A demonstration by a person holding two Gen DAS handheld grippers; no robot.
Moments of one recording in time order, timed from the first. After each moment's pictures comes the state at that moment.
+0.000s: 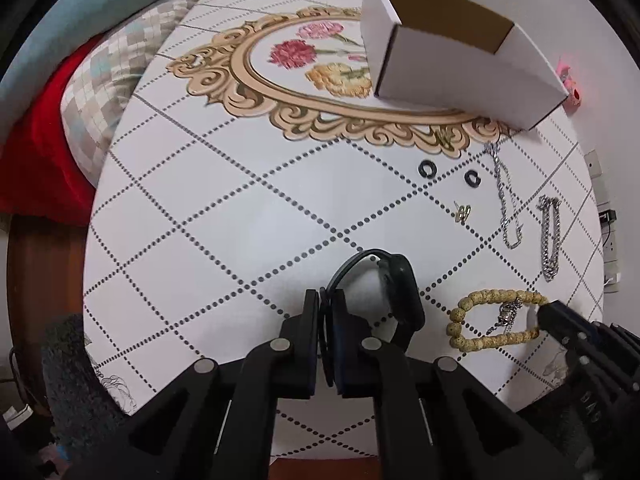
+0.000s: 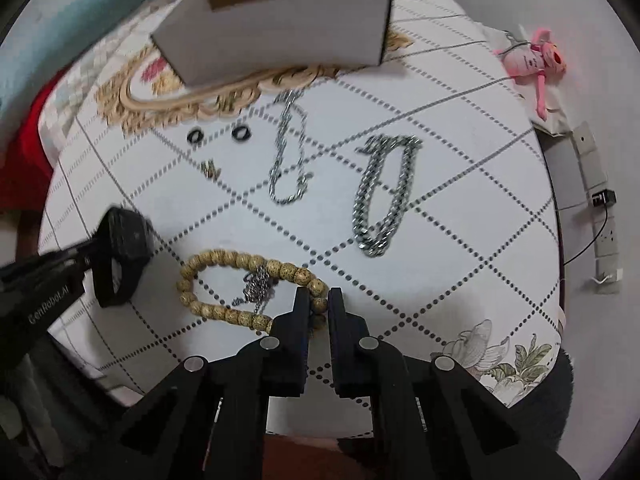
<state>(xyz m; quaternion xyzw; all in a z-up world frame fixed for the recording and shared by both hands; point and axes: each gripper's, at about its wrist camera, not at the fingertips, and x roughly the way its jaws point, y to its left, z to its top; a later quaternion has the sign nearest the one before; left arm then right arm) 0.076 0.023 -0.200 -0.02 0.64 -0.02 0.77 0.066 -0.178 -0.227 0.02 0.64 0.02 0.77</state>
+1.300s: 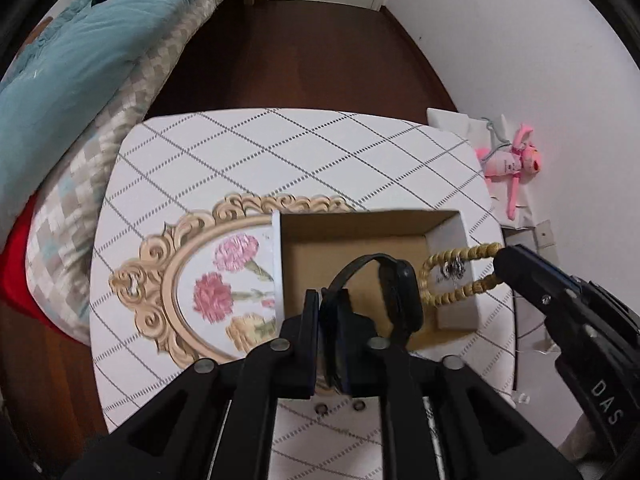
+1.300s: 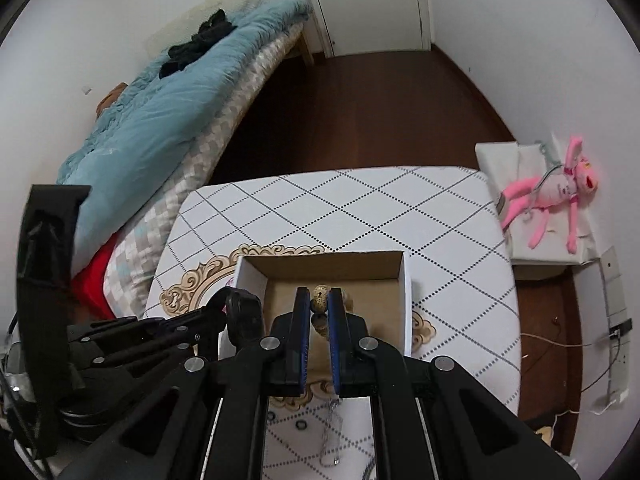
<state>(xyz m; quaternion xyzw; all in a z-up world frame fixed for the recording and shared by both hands) 0.277 -0.041 -0.121 -0.04 0.59 -0.09 0.80 0.276 -0.198 -0.090 0.08 0.51 0.10 0.85</state>
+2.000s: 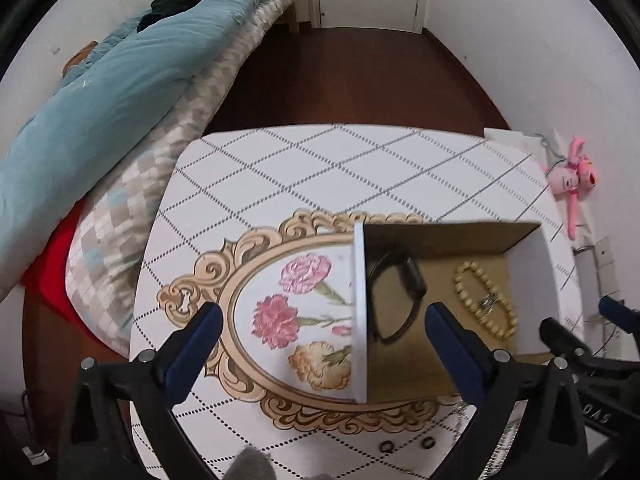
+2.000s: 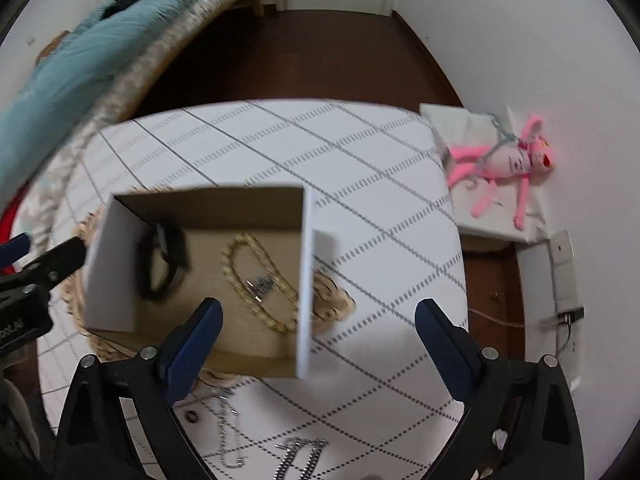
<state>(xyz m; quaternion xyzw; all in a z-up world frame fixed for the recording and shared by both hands) 0.265 -0.021 -0.150 0.02 0.54 0.01 0.84 0.280 -0.224 -0.174 -0.02 0.58 -0.01 0.82</state>
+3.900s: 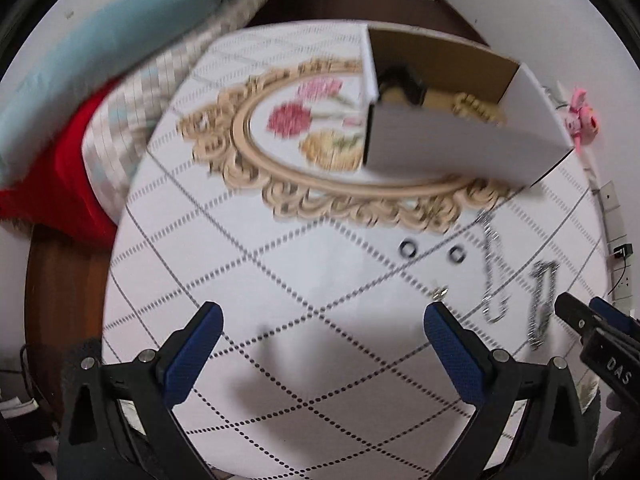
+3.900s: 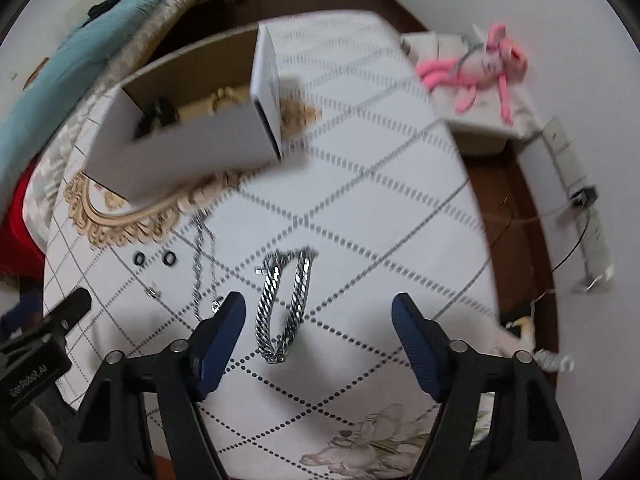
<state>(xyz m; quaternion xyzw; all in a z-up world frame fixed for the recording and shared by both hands) 0.123 -0.017 -0.202 0.01 0.59 0.04 0.80 0.122 -0.256 -0.208 0.08 0.61 -0.02 0.79</state>
